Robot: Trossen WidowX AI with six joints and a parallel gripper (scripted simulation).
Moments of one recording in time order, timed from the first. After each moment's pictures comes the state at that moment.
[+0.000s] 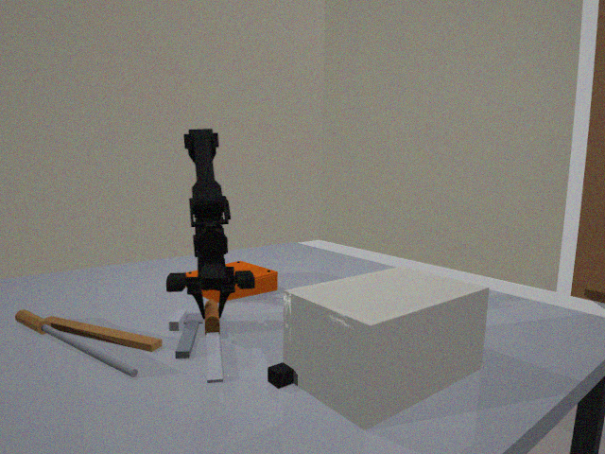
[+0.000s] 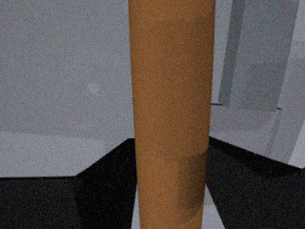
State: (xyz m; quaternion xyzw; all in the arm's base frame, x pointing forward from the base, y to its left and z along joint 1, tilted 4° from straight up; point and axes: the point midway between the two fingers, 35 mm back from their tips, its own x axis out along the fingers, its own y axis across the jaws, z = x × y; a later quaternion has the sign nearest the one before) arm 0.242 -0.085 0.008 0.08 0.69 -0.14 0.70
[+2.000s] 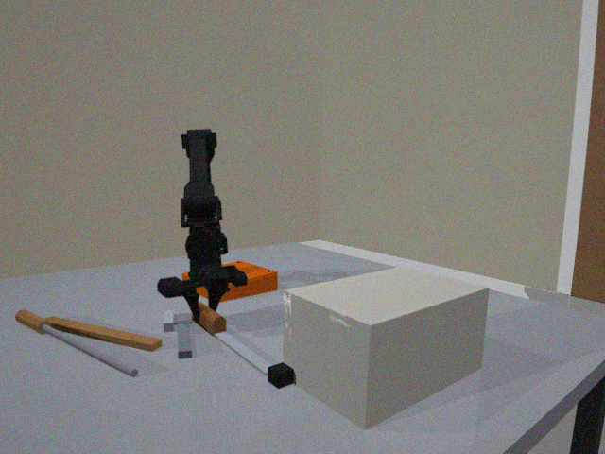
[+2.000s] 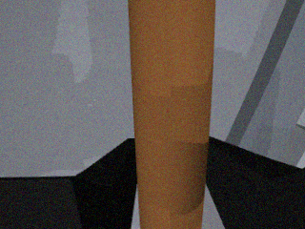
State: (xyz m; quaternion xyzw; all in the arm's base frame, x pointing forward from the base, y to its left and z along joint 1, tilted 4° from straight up) arm 0.246 -0.103 0.011 -0.06 0.71 0.01 0.70
